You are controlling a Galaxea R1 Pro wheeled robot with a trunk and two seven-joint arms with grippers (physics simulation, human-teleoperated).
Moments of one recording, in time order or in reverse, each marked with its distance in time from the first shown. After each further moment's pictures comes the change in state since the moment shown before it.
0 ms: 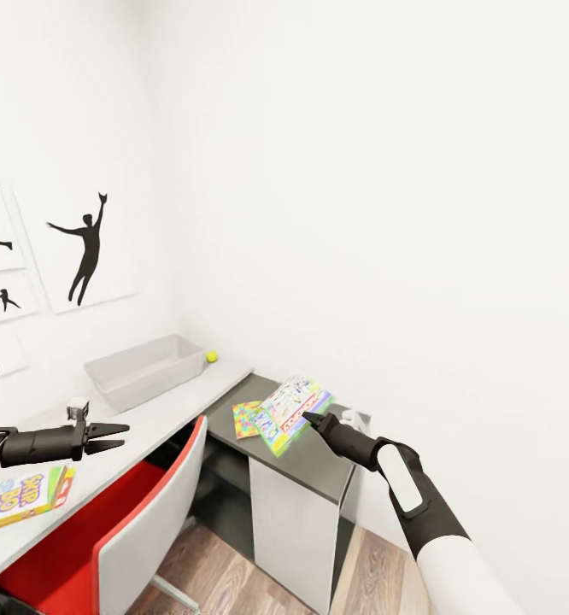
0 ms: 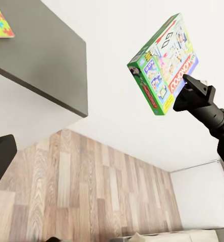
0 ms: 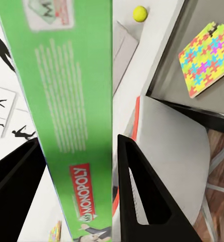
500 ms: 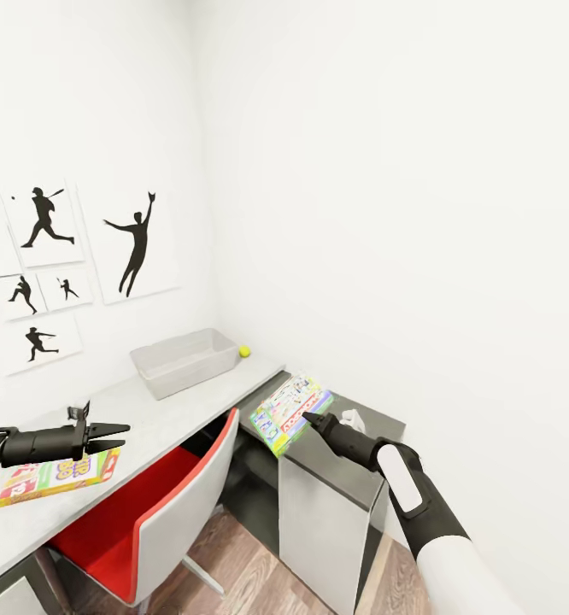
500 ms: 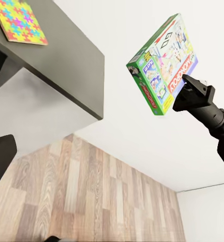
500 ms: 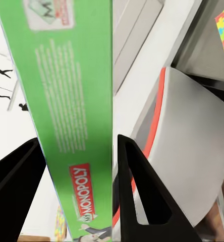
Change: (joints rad) left arm 0.000 -0.001 0.000 0.000 0.000 0.000 0.000; right arm 0.000 0.000 0.000 0.001 0.002 -0.001 0.000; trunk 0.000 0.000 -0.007
